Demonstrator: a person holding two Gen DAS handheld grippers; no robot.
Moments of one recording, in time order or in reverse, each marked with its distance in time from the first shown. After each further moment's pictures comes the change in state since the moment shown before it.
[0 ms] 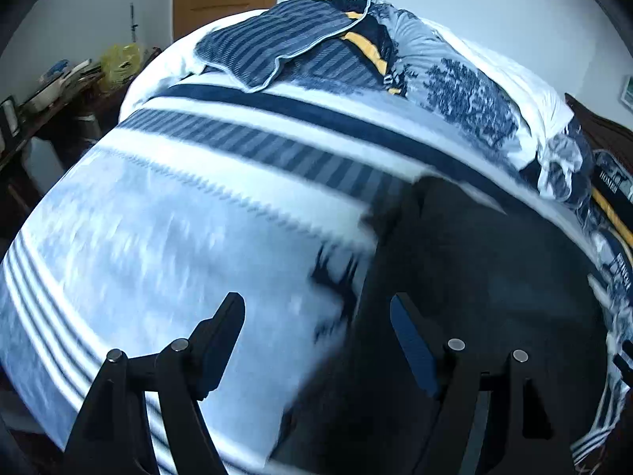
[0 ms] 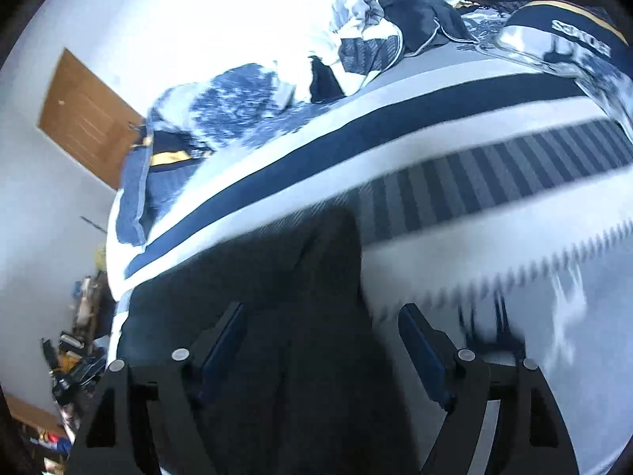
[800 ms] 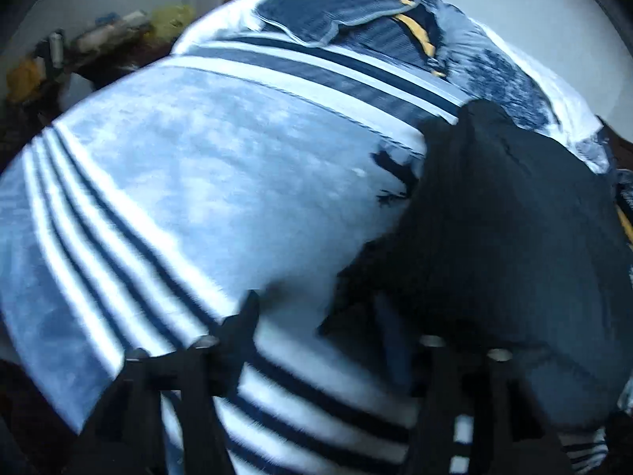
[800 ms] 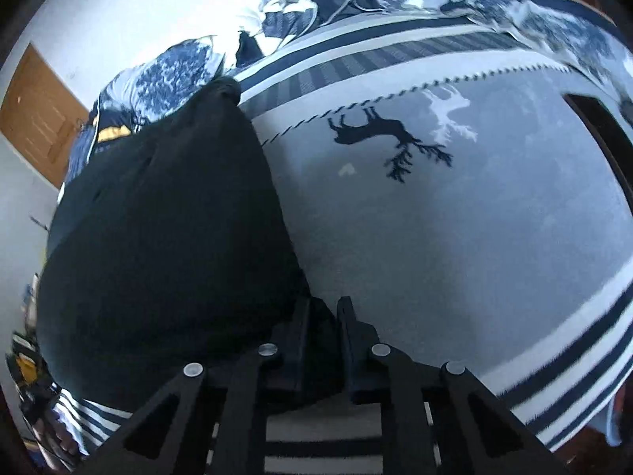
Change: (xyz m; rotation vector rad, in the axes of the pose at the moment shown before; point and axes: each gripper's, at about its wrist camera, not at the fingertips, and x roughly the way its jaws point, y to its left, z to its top) left arm 0.009 0.050 -0.105 -0.156 -0.003 0.085; right arm -0.006 -0.056 -0.154 0.102 -0.013 -0.213
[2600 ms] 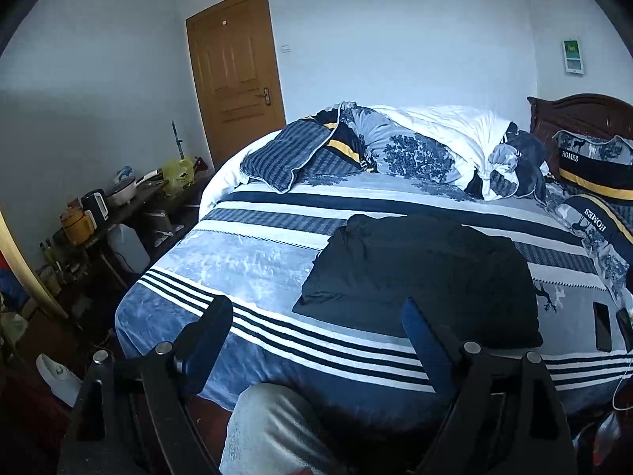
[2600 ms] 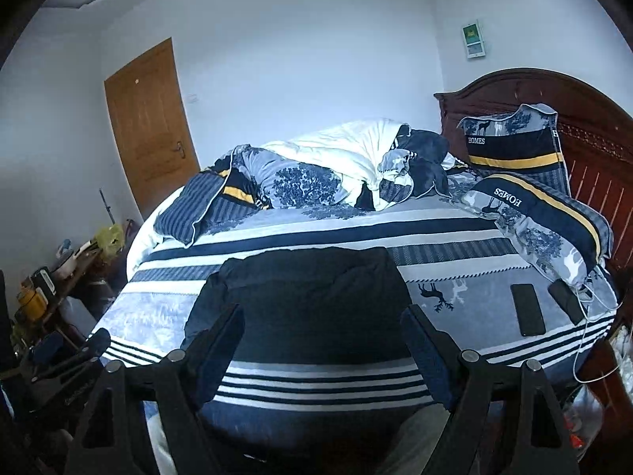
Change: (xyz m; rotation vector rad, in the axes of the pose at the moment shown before) left arm -0.373 -0.097 -0.090 0.316 -0.353 0.071; right arm -0.366 0.206 -0.118 -0.367 -0.434 0.040
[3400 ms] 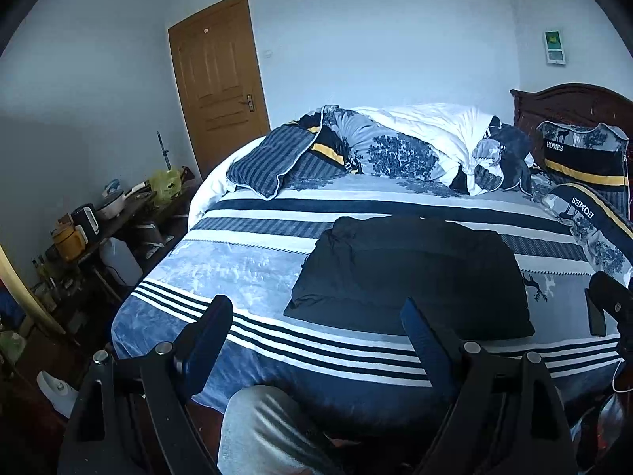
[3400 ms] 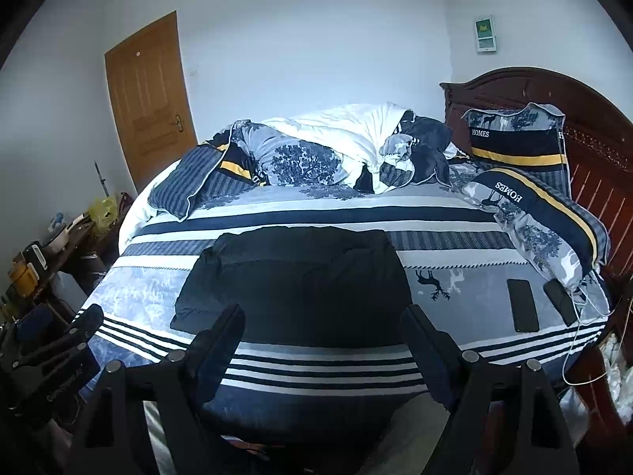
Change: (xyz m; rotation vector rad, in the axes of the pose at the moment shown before) left arm -0.019 -0.008 0.003 0.048 -0.022 -0.037; right arm 0.015 0.014 -0.004 -0.063 0.084 -0.026
